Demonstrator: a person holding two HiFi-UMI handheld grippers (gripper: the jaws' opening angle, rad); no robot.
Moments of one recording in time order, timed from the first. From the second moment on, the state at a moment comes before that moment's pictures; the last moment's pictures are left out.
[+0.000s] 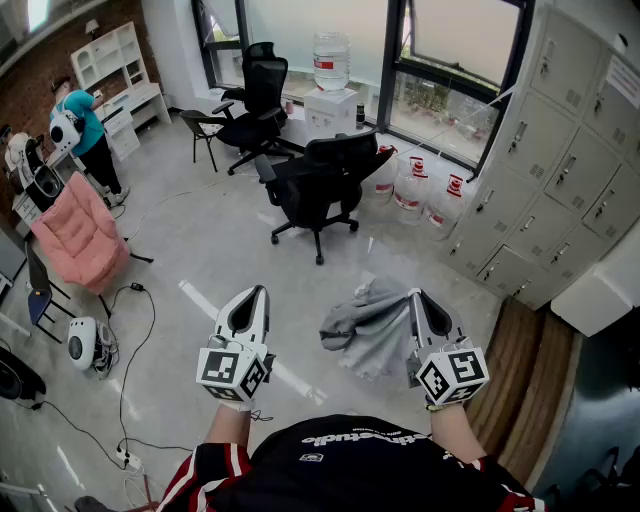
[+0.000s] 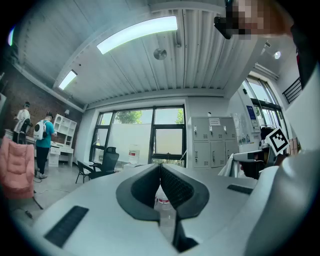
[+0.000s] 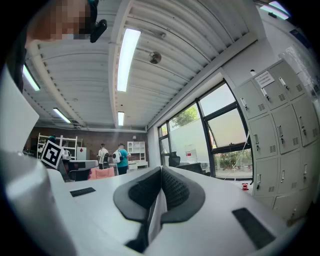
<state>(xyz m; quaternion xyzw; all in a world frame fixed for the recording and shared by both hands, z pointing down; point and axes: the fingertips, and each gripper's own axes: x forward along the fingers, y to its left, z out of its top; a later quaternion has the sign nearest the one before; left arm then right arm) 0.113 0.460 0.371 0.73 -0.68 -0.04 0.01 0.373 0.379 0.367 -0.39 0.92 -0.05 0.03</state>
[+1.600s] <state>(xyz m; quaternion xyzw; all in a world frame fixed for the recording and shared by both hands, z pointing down) 0.047 0.488 0.385 0.75 -0.66 -0.03 0.01 0.301 0.400 0.379 -0.40 0.92 -0.05 0.01</state>
